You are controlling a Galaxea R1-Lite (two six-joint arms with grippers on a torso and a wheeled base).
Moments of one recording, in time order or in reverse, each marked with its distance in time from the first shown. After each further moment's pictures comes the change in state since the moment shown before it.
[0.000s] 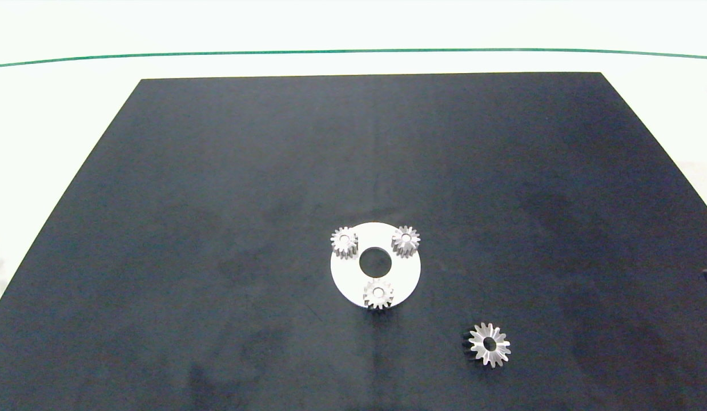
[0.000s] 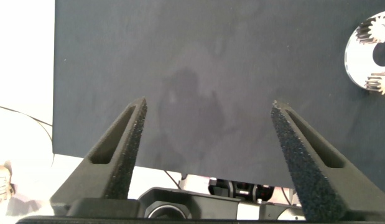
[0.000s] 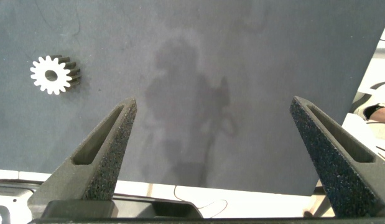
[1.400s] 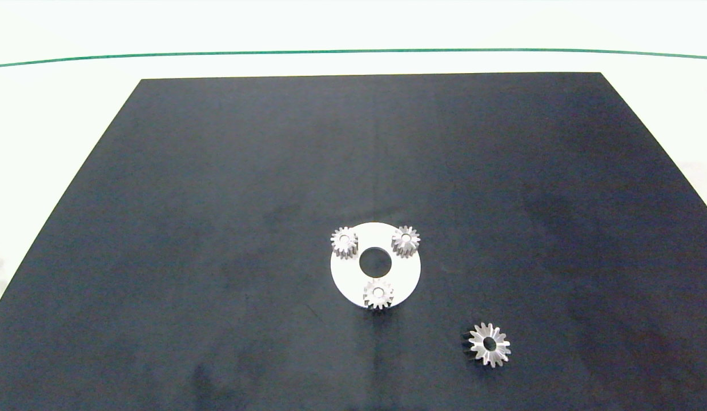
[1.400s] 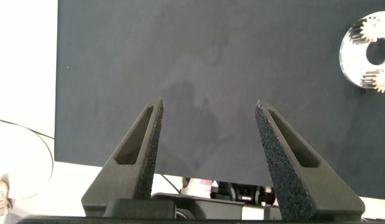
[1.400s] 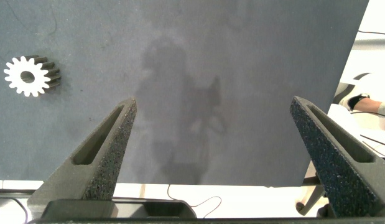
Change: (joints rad) left arm -0.005 -0.051 0.045 -0.042 0.000 0.040; right arm -0.001 -0.016 0.021 -0.002 -0.066 0.006
